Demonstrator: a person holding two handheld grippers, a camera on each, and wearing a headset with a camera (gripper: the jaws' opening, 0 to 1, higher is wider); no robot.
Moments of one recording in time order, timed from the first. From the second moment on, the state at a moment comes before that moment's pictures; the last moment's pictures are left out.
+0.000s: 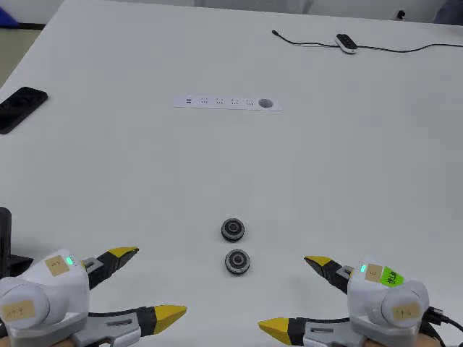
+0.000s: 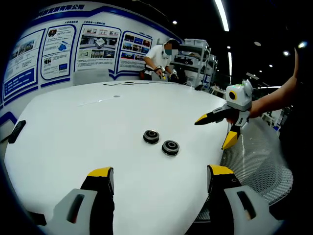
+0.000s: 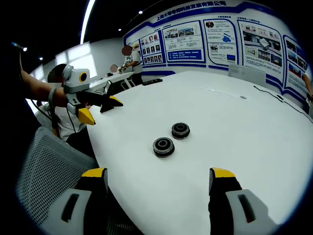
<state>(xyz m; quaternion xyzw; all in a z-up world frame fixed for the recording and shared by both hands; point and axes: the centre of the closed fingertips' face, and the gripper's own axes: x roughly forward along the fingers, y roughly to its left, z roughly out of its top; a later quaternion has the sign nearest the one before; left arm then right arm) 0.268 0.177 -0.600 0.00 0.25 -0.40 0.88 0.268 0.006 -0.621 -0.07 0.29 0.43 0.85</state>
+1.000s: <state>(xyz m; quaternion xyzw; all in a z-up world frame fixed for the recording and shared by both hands) 0.276 0.156 -0.600 0.01 0.25 -0.42 0.87 0.274 0.021 -0.625 -0.07 0.29 0.45 0.84</state>
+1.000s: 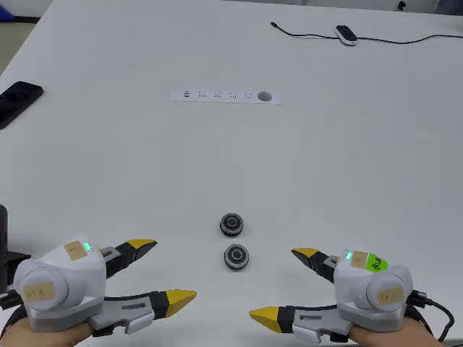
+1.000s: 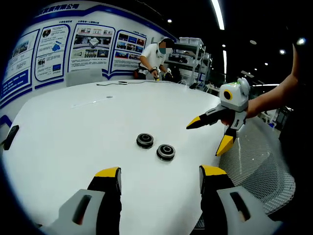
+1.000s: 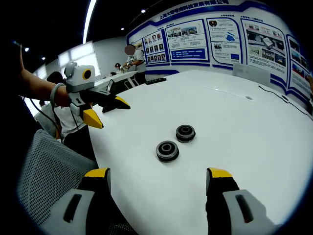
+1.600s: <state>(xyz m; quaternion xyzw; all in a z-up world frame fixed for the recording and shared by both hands) 0.280 0.142 -0.601 0.03 0.25 -0.44 0.86 0.276 0.025 -0.625 -0.06 0.30 0.45 0.84</state>
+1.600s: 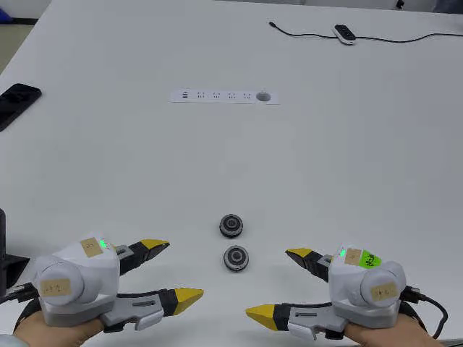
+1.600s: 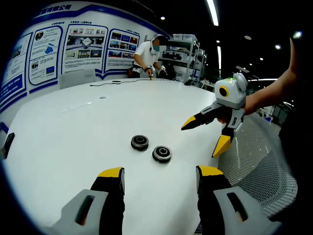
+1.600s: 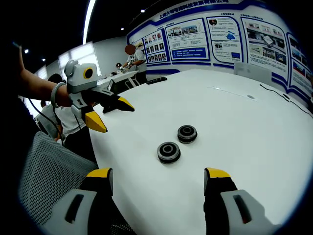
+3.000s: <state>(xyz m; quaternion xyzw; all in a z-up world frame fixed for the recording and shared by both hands) 0.293 0.104 -0.606 0.08 0.25 -0.49 0.83 0.275 0.036 -0.631 -0.04 0.31 0.45 0.83</state>
